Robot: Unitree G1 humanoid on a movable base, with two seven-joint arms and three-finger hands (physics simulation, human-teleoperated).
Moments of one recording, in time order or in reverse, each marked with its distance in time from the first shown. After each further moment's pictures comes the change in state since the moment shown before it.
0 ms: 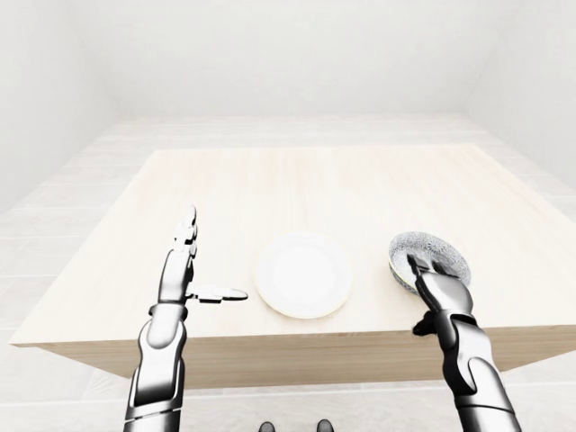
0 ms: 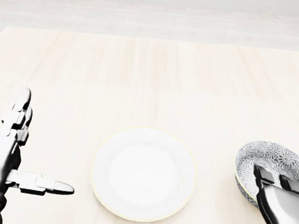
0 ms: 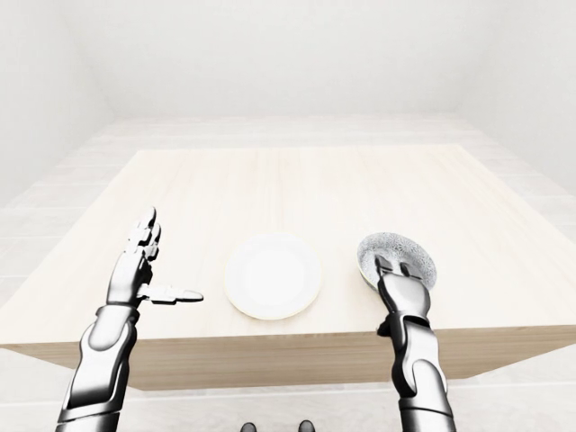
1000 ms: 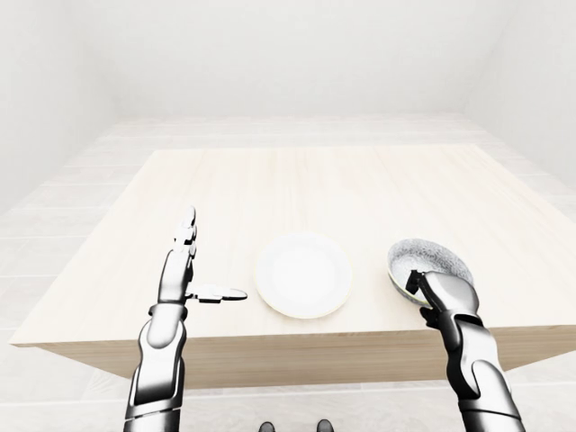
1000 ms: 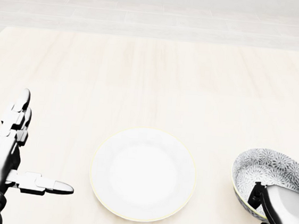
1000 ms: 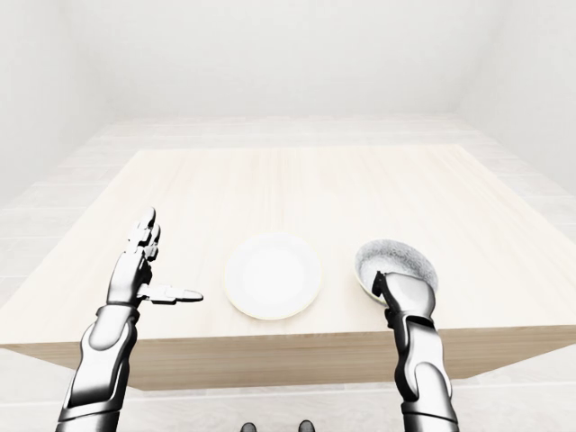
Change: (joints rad) left arm -0.004 0.004 0.002 0.018 0.000 -0.010 0.006; right arm 0.022 0.003 -0.014 -0.070 -0.067 0.000 0.043
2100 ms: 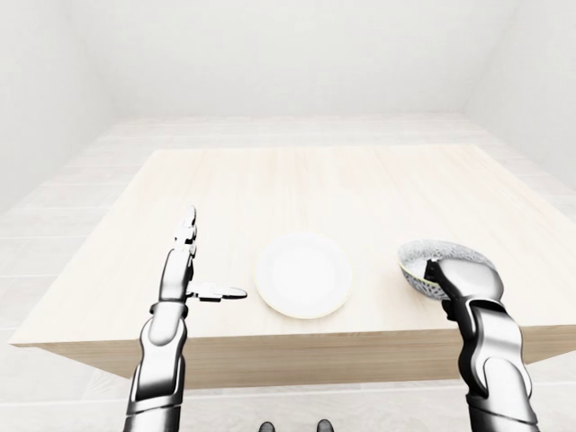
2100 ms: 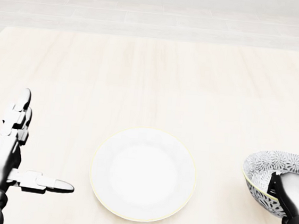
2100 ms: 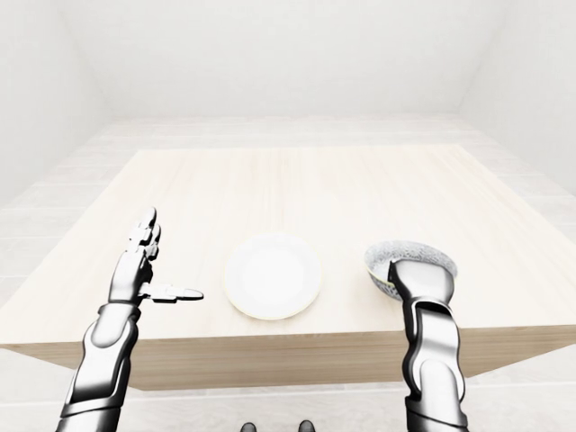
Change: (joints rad) left arm -0.017 0.006 -0.001 0.034 0.004 -0.011 0.008; right arm -0.013 0.035 -0.068 -0.286 -0.233 0.000 0.328
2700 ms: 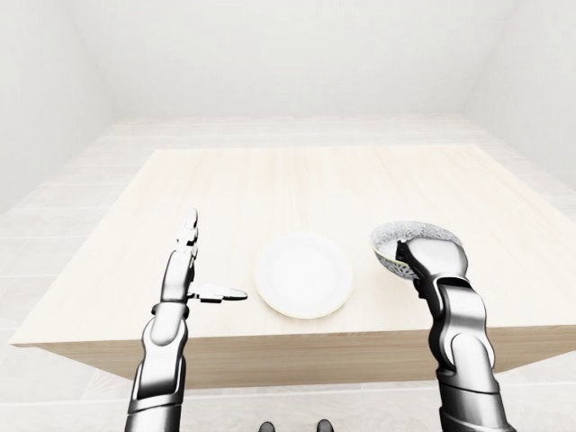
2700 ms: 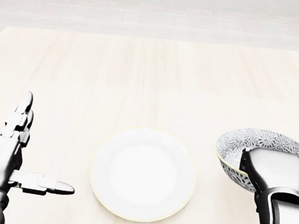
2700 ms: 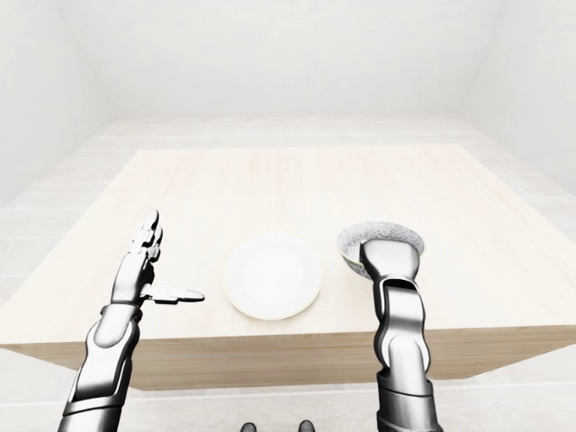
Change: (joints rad) left arm -0.004 0.005 -0.004 0.041 0.005 -0.024 0.002; right arm -0.126 0.068 0.114 -0.016 -0.088 0.000 0.062
